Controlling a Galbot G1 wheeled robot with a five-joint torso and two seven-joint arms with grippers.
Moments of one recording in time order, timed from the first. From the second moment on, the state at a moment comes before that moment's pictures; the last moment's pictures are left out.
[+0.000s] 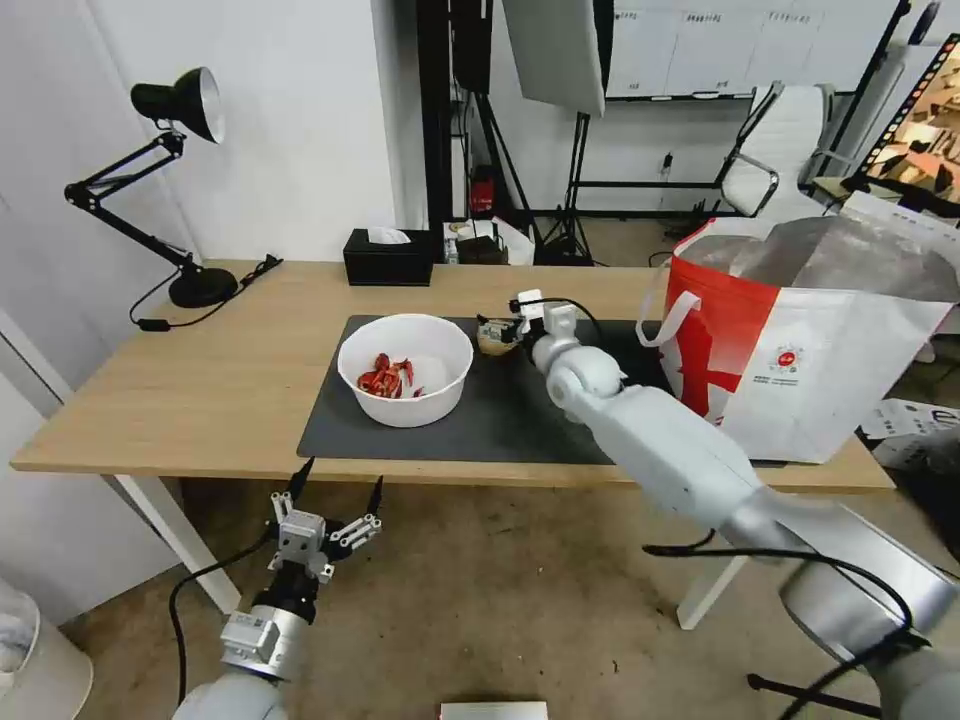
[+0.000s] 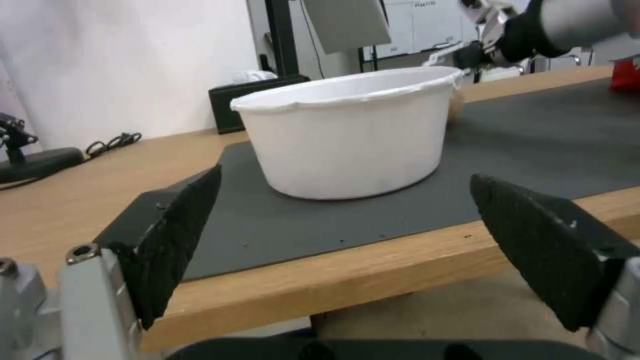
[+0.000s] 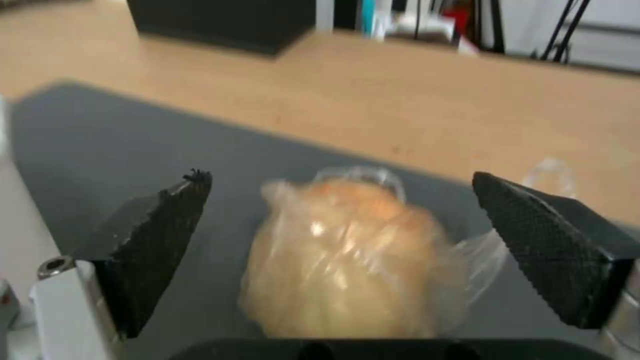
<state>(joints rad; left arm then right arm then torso) 1.64 -1.18 -0.45 -2.07 -0.11 -0.21 -0.07 -0.17 1.27 -0.43 1.05 0.87 -0.29 0.20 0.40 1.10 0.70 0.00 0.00</state>
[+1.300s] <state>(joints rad) 1.65 -1.18 -0.45 -2.07 -0.12 -0.23 -0.08 -0.31 1.14 -0.35 1.39 0.70 -0.32 0.35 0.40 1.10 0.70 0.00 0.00</state>
